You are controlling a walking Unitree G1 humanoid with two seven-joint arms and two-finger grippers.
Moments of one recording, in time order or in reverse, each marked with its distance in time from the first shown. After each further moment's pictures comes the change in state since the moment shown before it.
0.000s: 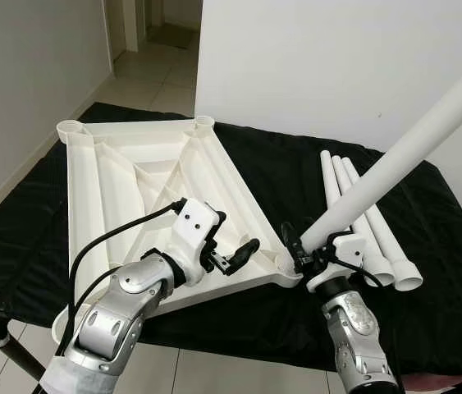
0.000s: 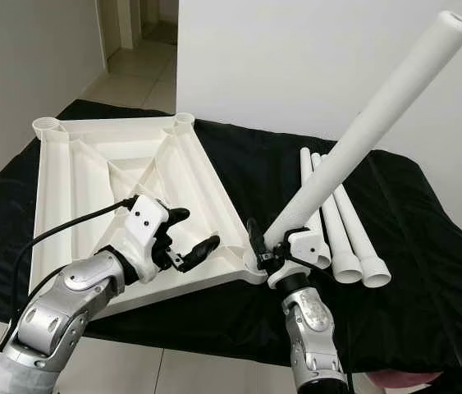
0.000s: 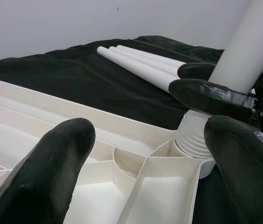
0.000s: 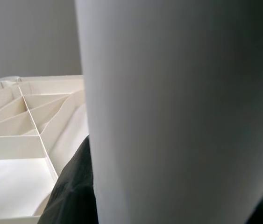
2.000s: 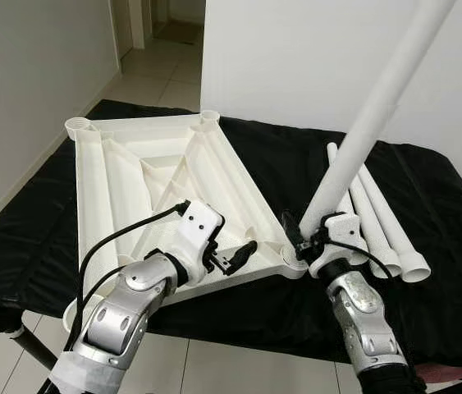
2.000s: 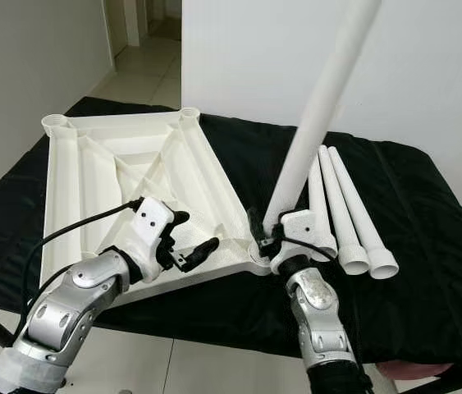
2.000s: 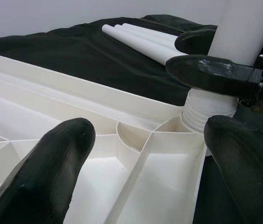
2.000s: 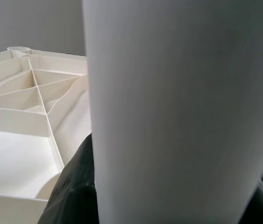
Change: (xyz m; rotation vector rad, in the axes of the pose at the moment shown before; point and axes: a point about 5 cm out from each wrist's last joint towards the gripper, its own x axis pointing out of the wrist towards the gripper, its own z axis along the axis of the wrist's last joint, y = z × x) left arm 0.008 0.003 -0.010 -0.008 0.040 0.019; right arm 0.011 -0.001 0.021 -0.187 -0.012 0.103
